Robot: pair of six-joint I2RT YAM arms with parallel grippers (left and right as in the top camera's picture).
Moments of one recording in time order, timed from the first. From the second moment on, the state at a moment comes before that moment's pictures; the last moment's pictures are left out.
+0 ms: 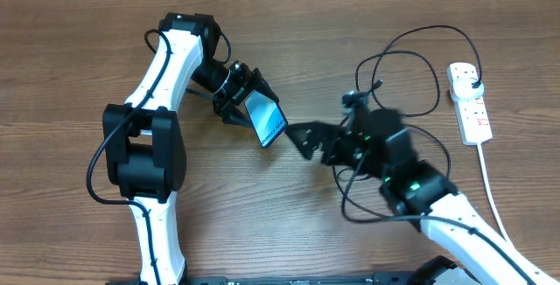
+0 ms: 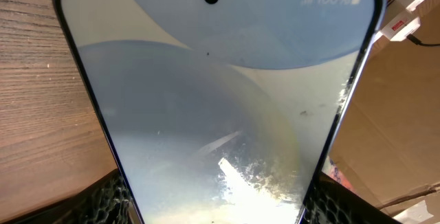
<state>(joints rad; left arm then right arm) -0.16 2.23 1.89 -1.48 0.82 -0.49 0.54 1.16 0.69 -0.05 -0.36 0.80</state>
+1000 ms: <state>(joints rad) -0.16 2.23 1.89 -1.46 0.82 -0.49 0.80 1.50 0.69 0.37 0.11 0.93</state>
